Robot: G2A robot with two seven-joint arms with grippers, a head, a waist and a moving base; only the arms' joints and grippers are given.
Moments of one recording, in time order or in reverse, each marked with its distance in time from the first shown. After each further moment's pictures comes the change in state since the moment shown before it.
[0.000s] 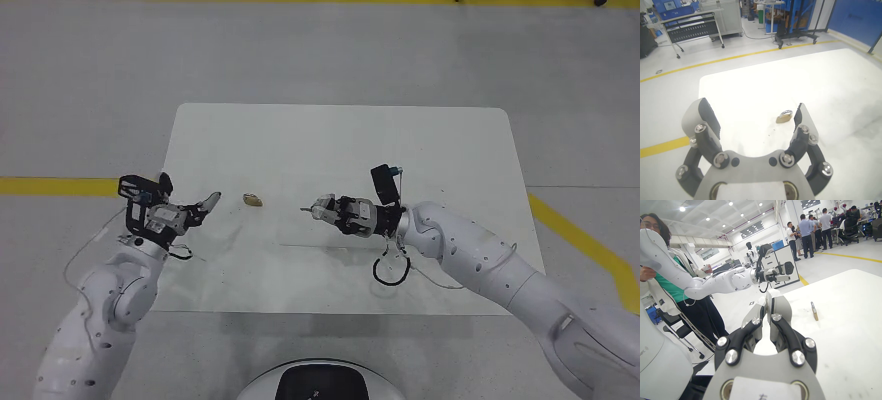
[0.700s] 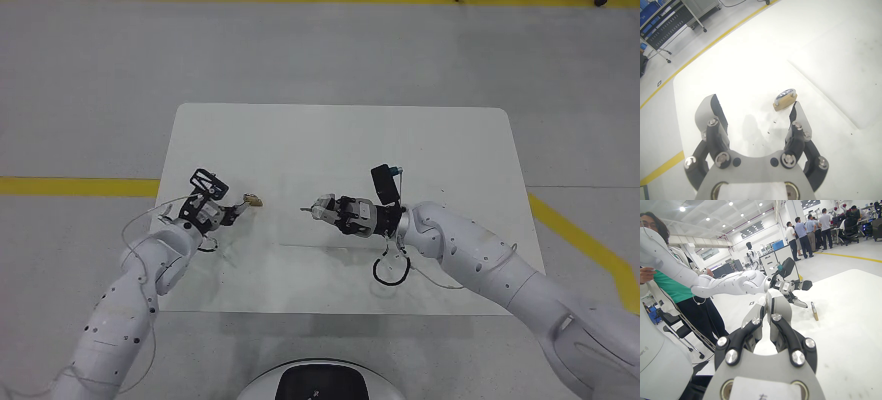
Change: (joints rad) left arm -0.222 -0.025 0.219 0.223 0.266 -0.063 -0.121; right arm 0.000 0.000 0.000 0.000 0.000 0.000 0.000
